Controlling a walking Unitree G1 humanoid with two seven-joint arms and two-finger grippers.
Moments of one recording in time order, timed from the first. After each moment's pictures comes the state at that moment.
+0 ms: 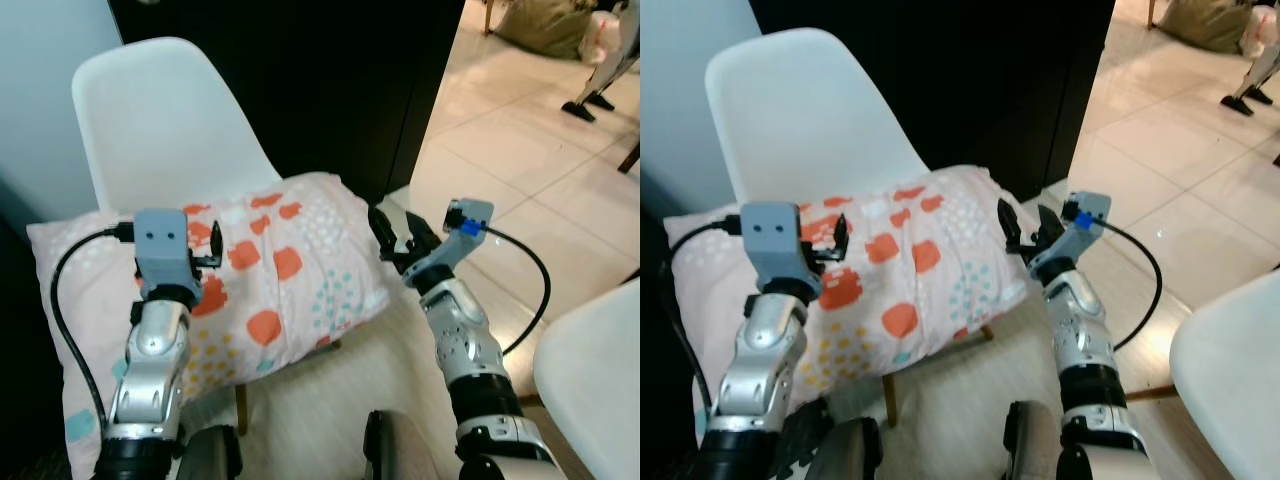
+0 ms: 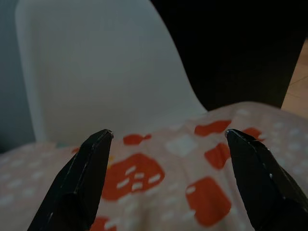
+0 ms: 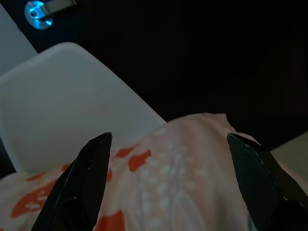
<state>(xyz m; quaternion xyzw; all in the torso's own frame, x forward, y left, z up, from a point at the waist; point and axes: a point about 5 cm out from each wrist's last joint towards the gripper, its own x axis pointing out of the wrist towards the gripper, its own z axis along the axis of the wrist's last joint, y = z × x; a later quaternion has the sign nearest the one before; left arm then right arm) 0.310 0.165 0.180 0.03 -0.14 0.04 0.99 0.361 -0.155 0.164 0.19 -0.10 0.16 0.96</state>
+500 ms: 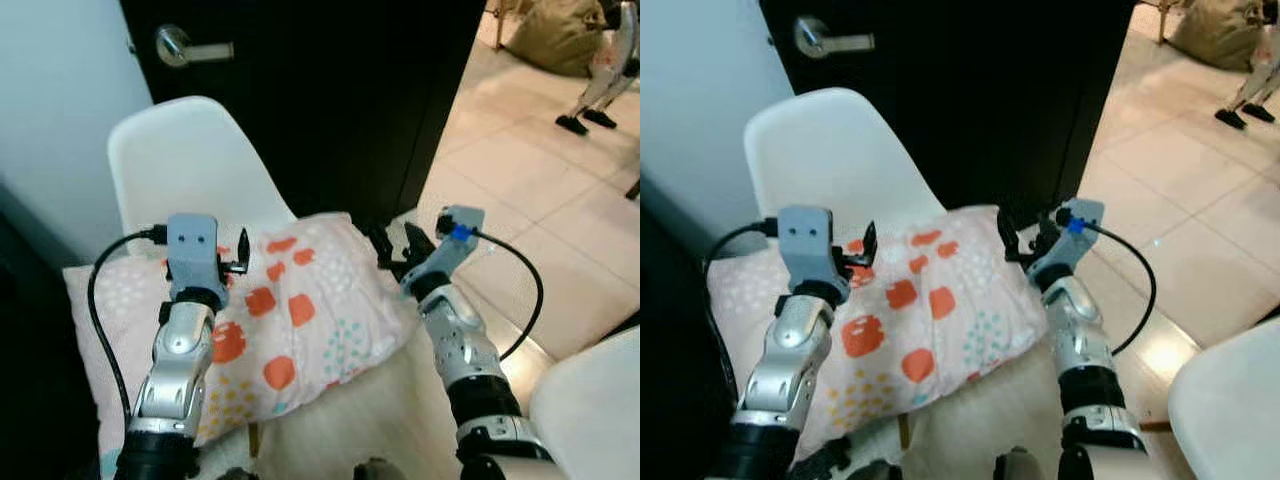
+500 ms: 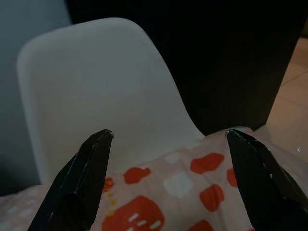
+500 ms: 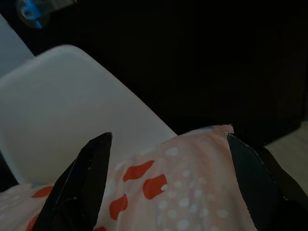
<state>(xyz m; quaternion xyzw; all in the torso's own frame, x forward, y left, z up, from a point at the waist) 0.316 0.145 0.164 0.02 -0.11 0.00 0.99 0.362 -0.159 0.142 0.16 -0.04 0.12 0.98</state>
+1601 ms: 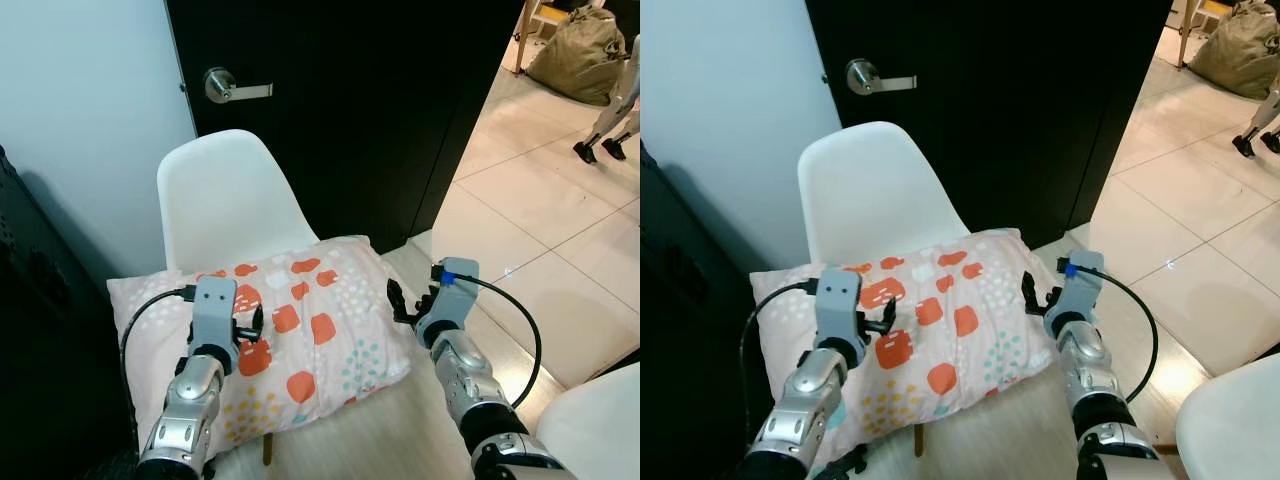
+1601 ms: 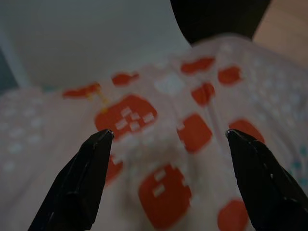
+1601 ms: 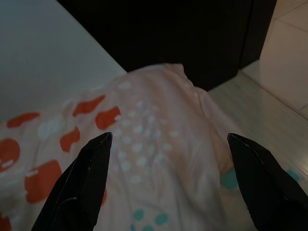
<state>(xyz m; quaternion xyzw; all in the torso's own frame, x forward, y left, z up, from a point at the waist) 0.300 0.135 0.065 0.01 0.08 -0.07 0.99 0.341 -0.187 0.068 0.08 0.10 0.01 0.99</state>
